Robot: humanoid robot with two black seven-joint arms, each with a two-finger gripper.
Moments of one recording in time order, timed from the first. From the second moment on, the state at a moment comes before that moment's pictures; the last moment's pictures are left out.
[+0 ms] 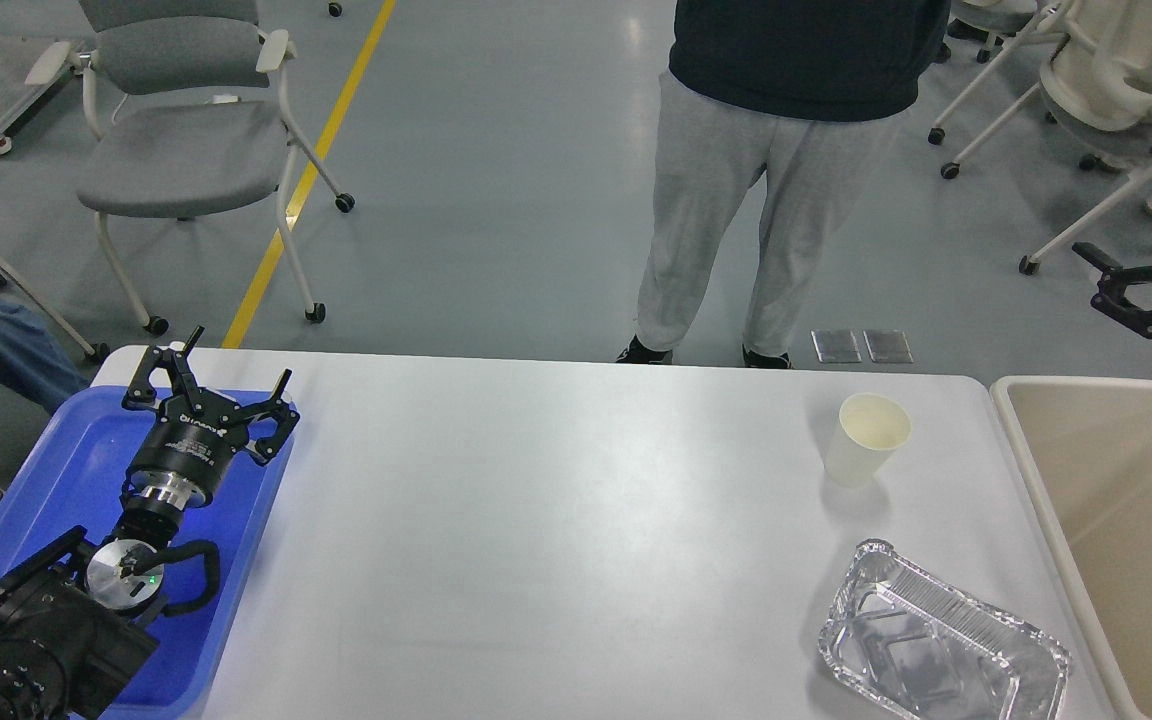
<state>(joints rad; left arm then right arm) -0.56 0.27 -0.94 -0.27 -0.13 -0.79 -0.31 0.73 -0.86 0.80 0.82 -0.01 0.48 0.01</state>
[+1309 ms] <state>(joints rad) -0.56 0.28 -0.94 -0.28 -0.13 -0.79 -0.31 0.88 -0.68 0.20 0.93 -0.98 0.13 0.03</state>
